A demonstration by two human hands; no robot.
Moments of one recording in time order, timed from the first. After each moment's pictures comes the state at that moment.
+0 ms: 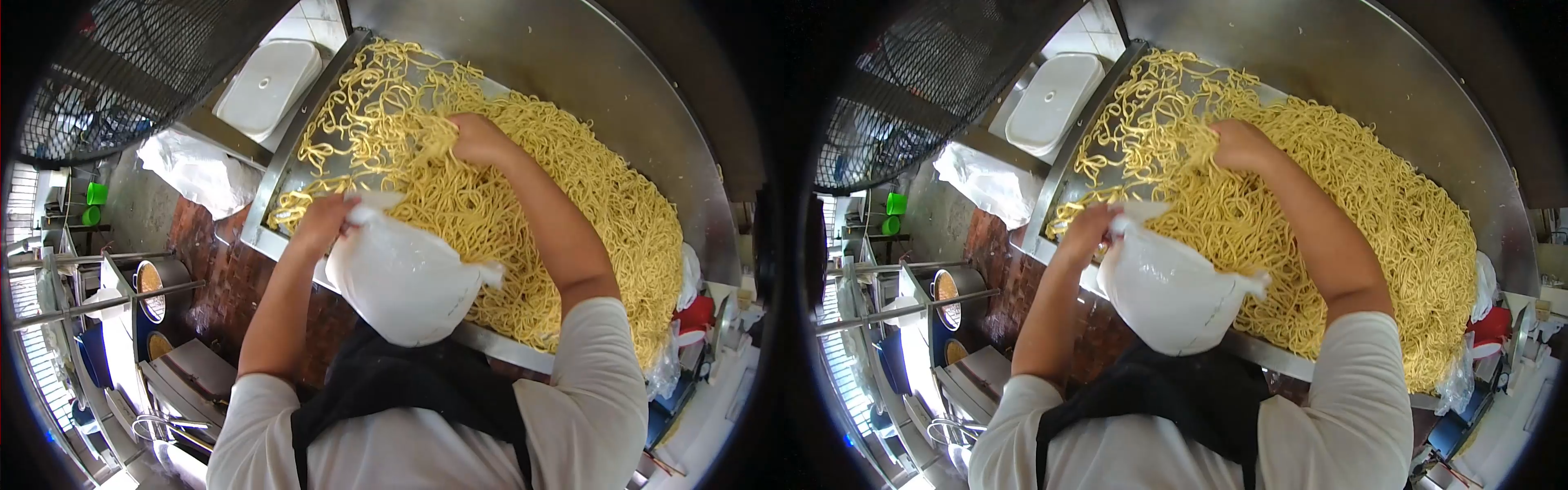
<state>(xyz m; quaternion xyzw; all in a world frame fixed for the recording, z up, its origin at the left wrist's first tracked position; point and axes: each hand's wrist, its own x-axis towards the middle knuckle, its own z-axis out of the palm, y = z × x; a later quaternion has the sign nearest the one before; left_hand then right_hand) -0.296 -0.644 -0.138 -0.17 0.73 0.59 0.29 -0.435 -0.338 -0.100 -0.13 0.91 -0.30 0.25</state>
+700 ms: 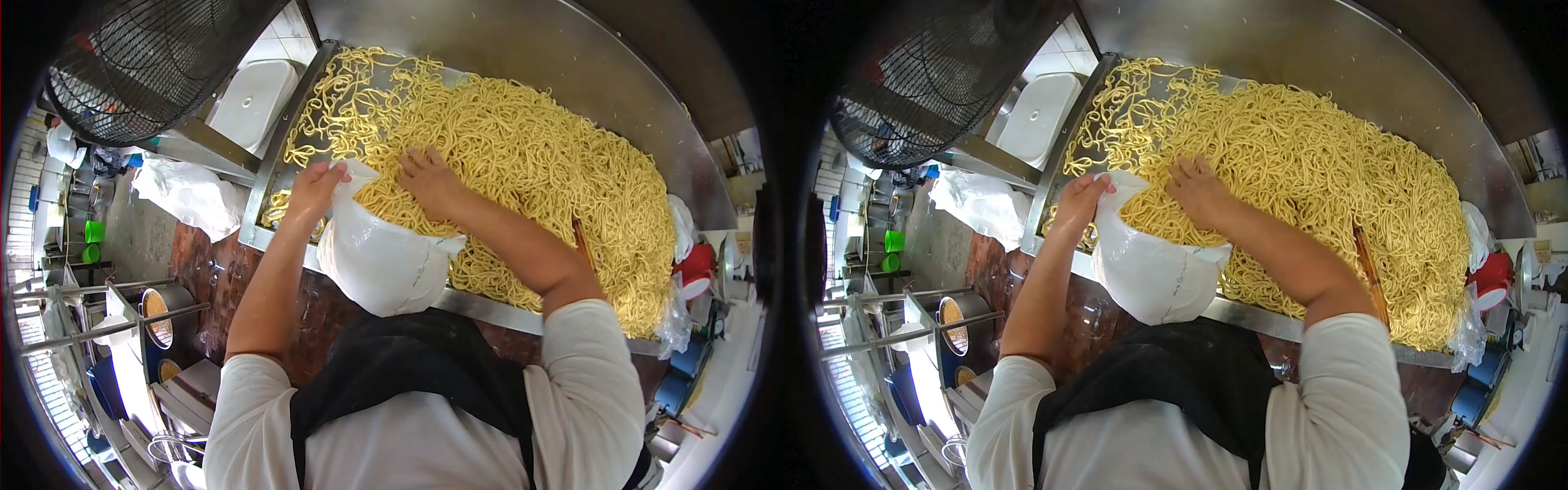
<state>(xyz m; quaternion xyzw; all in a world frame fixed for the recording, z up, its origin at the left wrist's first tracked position) -0.296 -0.616 -0.106 -0.08 0.74 0.66 0.14 -0.299 -0.355 -0.137 -0.36 0.93 0.02 0.06</state>
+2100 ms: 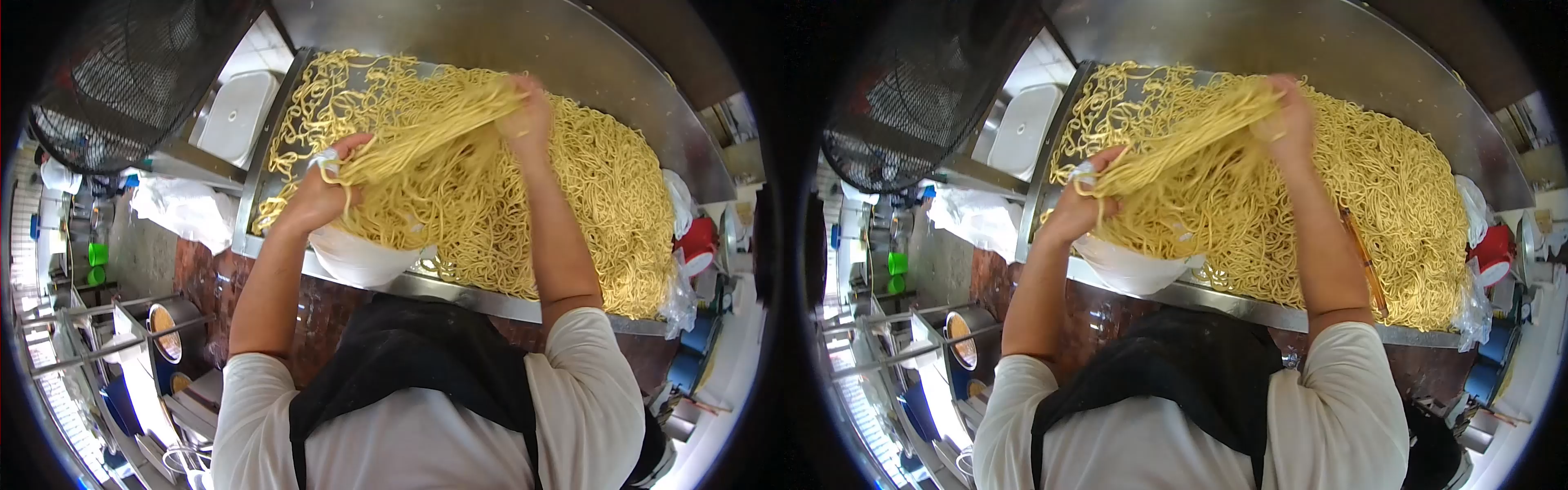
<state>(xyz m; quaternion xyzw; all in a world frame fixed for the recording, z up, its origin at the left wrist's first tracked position) -0.282 -0.549 -0.028 0.14 0.74 0.63 0.18 -0.328 -0.215 -0.063 0.01 0.78 -0.55 -0.31</state>
